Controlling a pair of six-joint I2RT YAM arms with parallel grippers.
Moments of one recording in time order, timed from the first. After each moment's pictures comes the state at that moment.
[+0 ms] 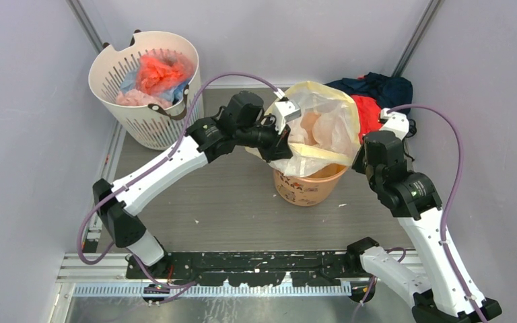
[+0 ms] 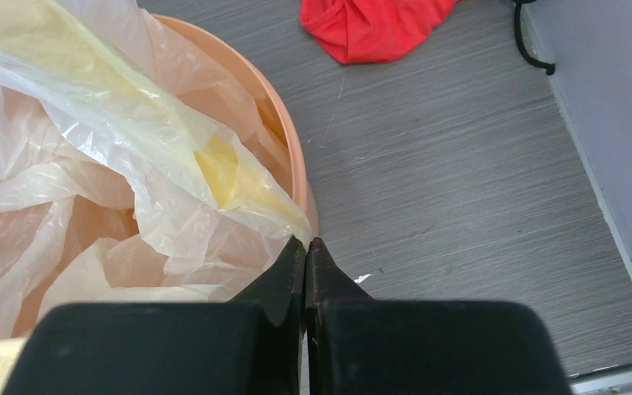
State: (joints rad) left arm -0.87 1.64 1.72 -0.61 0.44 0.00; right arm 0.38 0.84 1.23 -0.96 0.50 0.44
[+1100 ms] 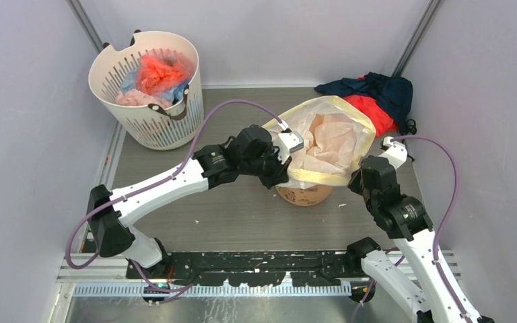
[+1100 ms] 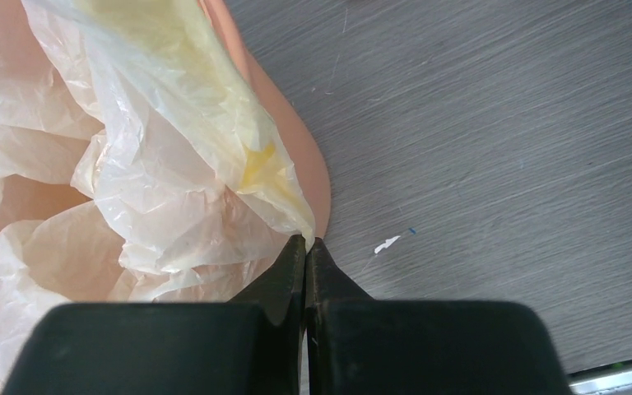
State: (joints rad) left arm -1.01 1.52 1.43 -0.51 0.23 -0.06; right arm 0.38 0.64 0.91 -0.90 0.46 0.63
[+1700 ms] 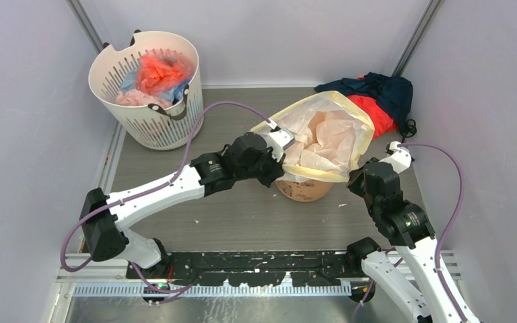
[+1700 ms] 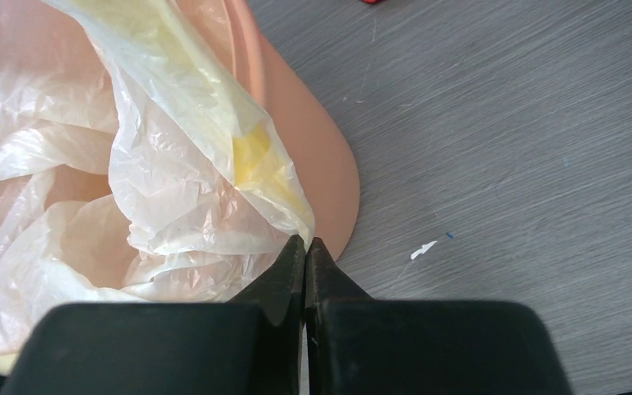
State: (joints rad) left arm -1.01 1.47 1.31 -0.36 0.02 -0.14; right arm 0.38 0.59 0.86 -0.85 0.45 0.71
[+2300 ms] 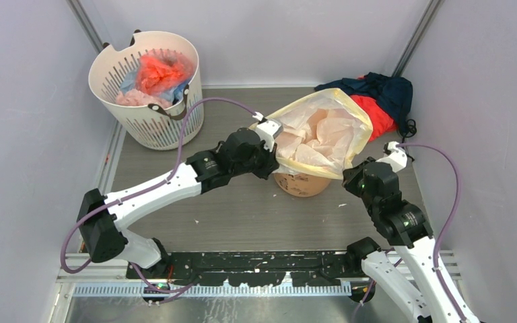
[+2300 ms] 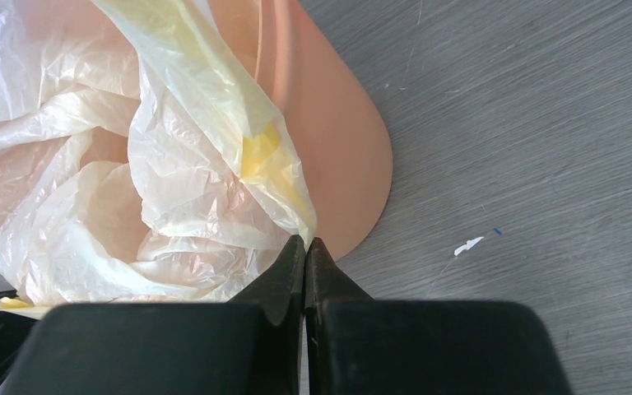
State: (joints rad) left arm -0.96 1.44 1.25 -0.31 -0.05 -0.27; right arm 0.38 0.57 0.84 -0.79 0.37 0.77
